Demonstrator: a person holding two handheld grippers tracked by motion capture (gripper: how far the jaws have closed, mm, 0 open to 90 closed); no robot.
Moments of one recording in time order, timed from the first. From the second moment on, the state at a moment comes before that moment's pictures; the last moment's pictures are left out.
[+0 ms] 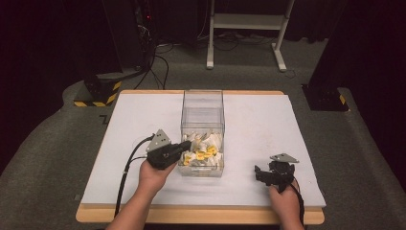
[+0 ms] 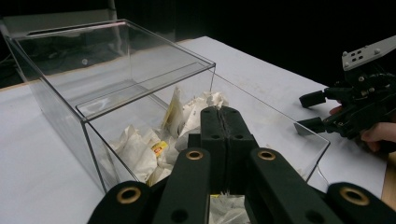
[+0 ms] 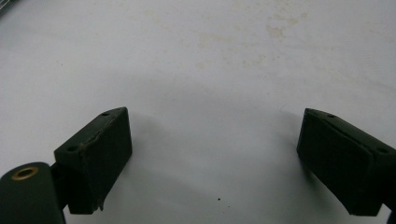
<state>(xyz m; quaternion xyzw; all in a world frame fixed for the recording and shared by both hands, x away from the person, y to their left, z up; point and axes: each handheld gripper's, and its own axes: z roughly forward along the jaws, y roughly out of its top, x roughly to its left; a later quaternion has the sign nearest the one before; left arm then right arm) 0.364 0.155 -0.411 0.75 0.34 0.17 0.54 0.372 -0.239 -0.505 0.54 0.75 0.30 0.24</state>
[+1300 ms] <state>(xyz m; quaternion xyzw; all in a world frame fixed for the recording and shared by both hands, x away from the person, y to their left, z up) 0.356 0.199 -0.406 0.70 0.36 0.20 0.58 0.372 -0.239 -0.505 0.54 0.75 0.30 0.24</state>
